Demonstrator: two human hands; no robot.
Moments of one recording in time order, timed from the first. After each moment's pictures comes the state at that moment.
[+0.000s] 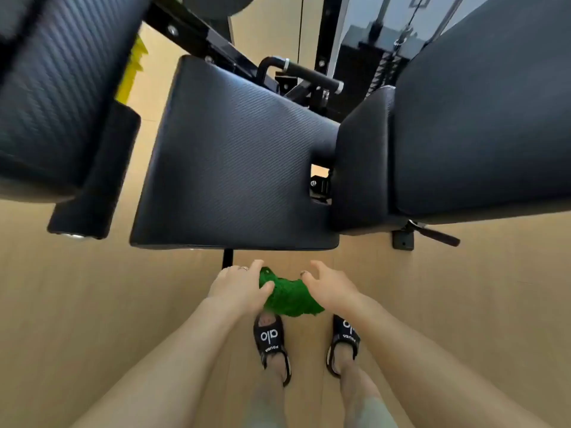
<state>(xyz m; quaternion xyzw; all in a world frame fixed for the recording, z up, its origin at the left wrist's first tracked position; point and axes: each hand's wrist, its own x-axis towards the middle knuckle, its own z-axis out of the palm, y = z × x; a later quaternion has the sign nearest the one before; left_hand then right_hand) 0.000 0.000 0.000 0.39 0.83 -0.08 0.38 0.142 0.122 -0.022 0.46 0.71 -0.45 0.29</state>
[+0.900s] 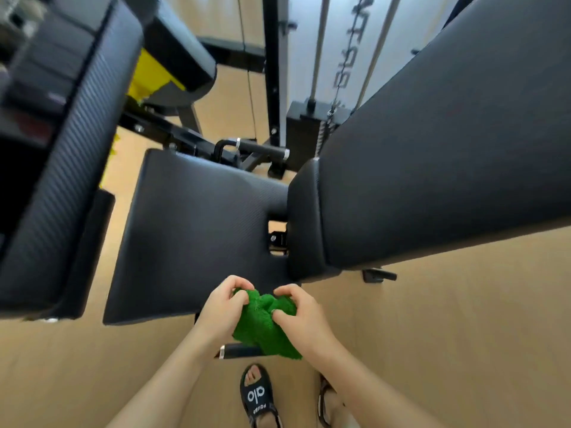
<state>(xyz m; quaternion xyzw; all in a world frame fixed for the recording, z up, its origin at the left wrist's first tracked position) 0.009 0.072 0.088 0.18 0.81 0.33 0.45 0.159 0.147 0.079 0.50 0.63 -0.60 0.00</state>
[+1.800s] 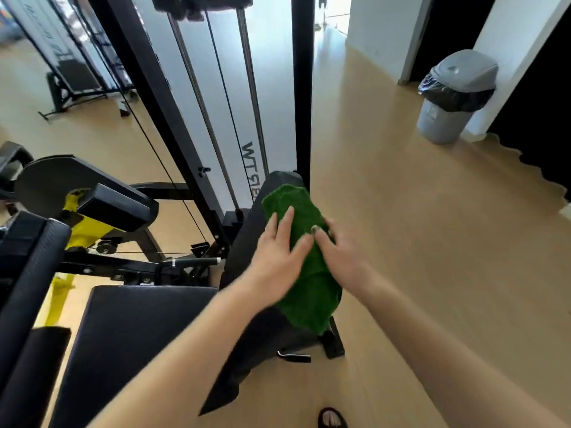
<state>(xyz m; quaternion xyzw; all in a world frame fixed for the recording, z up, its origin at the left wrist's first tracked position) 0.203 0.364 0.368 0.51 0.72 0.31 0.35 0.336 0.429 0.345 0.50 0.65 -0.52 -0.25</state>
